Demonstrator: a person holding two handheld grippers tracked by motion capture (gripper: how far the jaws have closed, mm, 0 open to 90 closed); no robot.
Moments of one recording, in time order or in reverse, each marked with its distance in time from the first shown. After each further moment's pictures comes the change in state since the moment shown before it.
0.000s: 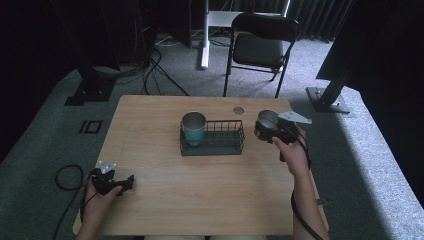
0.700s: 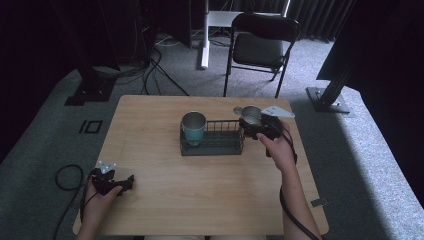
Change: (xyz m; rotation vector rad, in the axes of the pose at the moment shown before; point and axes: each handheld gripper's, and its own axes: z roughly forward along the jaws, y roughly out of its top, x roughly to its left) left arm 0.000 0.000 0.000 0.000 0.000 0.000; right arm 0.041 0.019 0.021 0.002 0.094 -0.047
